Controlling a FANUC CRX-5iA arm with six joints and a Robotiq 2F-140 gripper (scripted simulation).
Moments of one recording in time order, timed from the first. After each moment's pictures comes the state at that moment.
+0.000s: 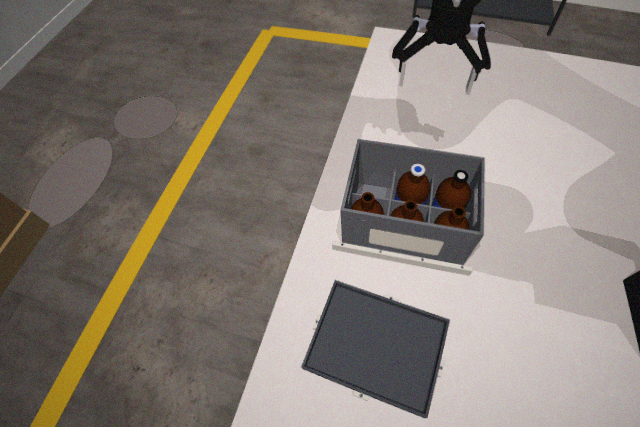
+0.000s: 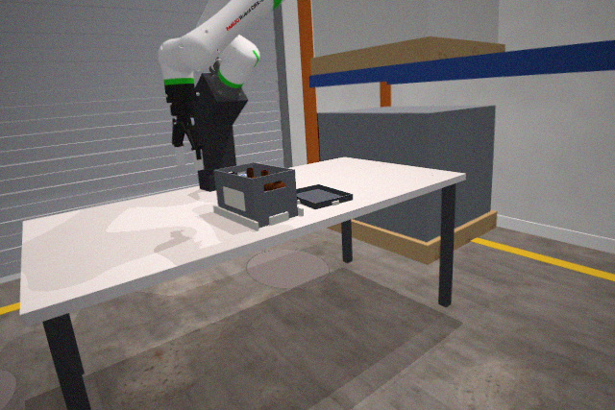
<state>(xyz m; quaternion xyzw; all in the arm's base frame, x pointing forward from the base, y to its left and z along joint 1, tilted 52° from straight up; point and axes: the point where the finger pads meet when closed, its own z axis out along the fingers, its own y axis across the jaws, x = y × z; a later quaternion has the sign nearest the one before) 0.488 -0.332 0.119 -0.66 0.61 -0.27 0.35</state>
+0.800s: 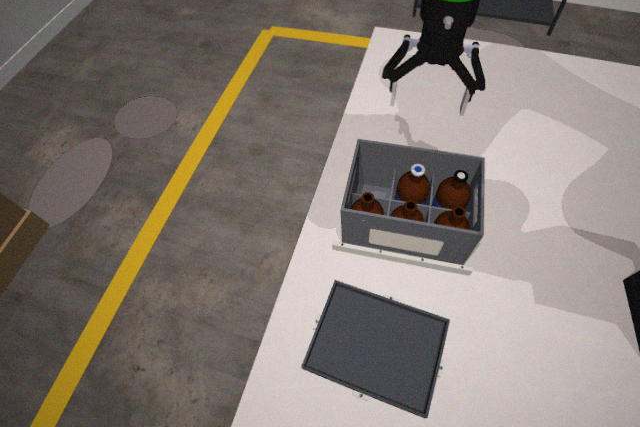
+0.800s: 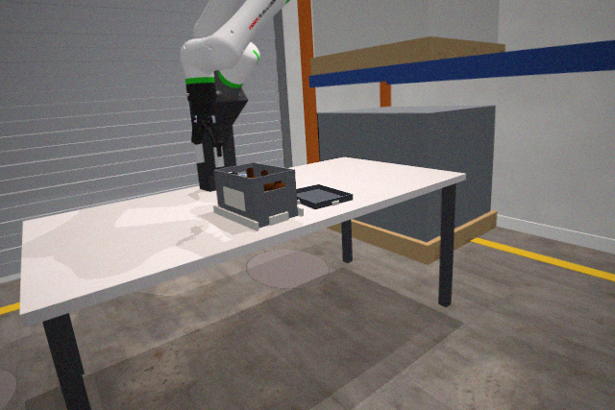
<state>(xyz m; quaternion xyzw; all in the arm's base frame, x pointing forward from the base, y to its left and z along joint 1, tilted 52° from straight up) 0.487 -0.265 0.133 -0.66 0.61 -0.27 0.35</state>
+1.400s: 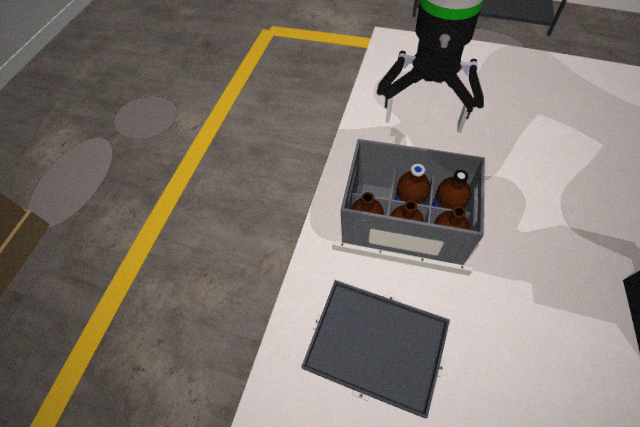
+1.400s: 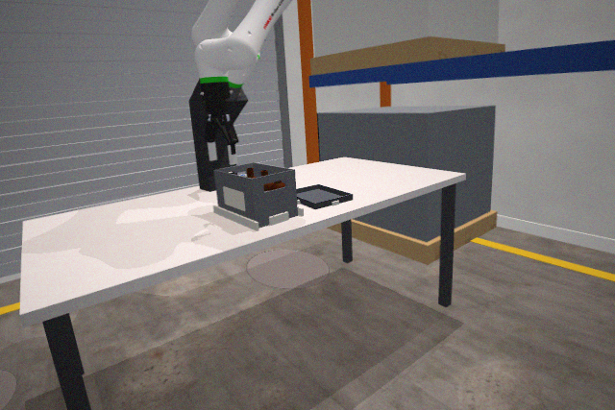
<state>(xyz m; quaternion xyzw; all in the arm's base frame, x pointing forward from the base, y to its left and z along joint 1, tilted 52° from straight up) 0.483 -0.216 0.139 -0.66 0.61 -0.27 0.35</state>
